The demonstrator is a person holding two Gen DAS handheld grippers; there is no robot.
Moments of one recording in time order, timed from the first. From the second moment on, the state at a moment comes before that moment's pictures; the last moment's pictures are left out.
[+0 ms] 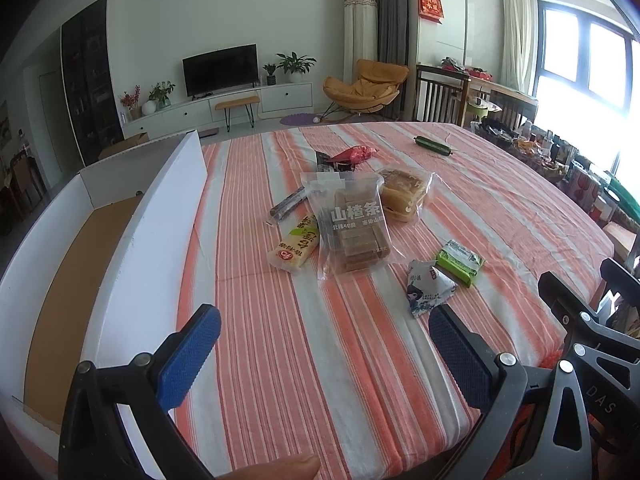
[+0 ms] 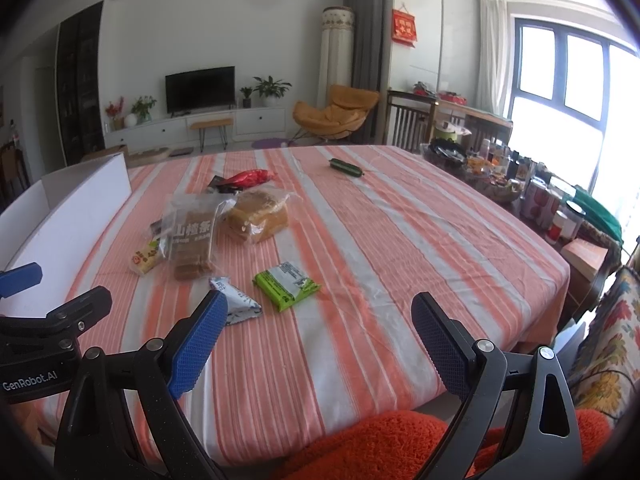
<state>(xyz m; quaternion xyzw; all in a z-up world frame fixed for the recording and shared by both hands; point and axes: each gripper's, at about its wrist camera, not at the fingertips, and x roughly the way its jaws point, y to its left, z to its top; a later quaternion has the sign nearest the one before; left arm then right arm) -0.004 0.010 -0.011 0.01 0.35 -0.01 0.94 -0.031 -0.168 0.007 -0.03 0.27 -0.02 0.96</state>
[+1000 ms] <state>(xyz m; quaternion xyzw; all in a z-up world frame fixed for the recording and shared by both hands) -0.006 0.014 -0.012 0.00 0.35 -0.01 0.94 -0.032 -0.167 0.007 -0.03 0.27 -0.02 0.96</state>
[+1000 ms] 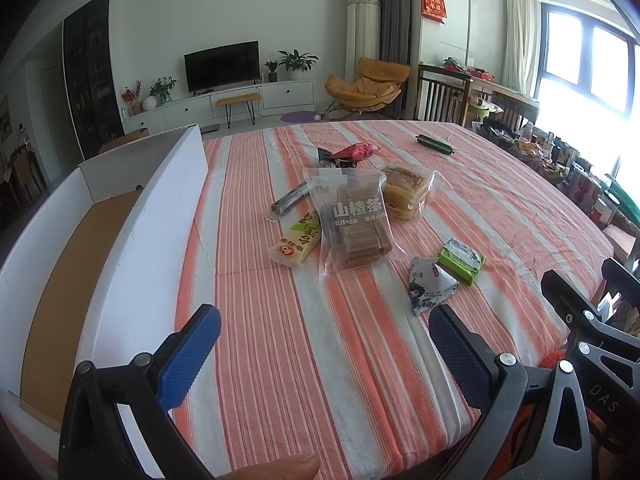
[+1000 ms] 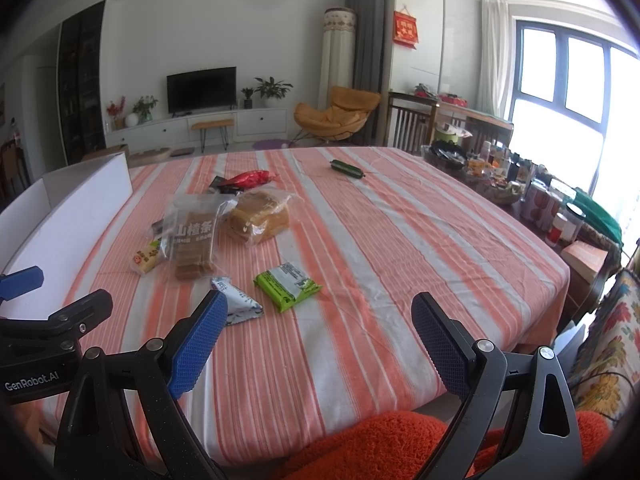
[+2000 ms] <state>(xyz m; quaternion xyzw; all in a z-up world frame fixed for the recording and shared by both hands) -0.008 0.013 -0.017 0.00 0.35 -0.01 0.94 -0.032 -0.166 0.006 -0.03 0.27 -0.02 0.96</state>
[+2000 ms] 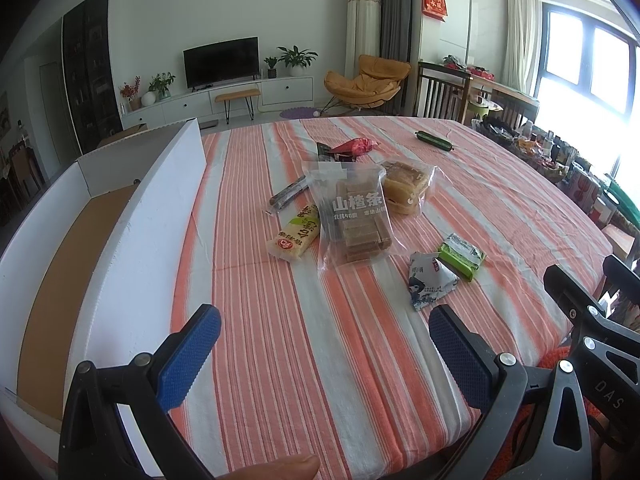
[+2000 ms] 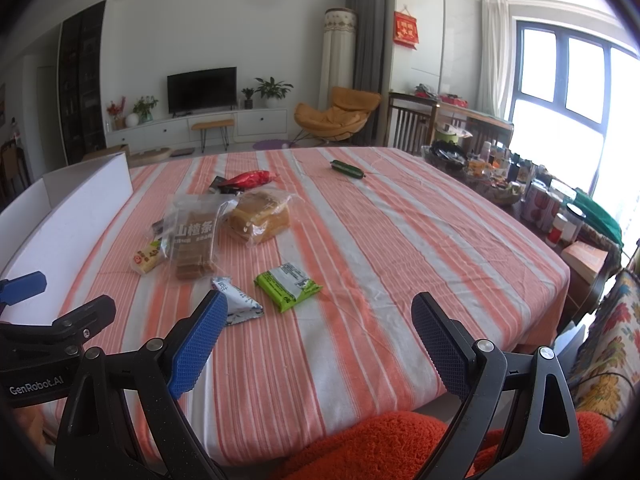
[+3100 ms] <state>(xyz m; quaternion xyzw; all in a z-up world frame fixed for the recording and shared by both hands) -0.009 0.012 -0.025 -0.01 0.36 -0.01 0.93 -0.032 -0.166 0.006 -0.03 0.27 -0.02 0.96</state>
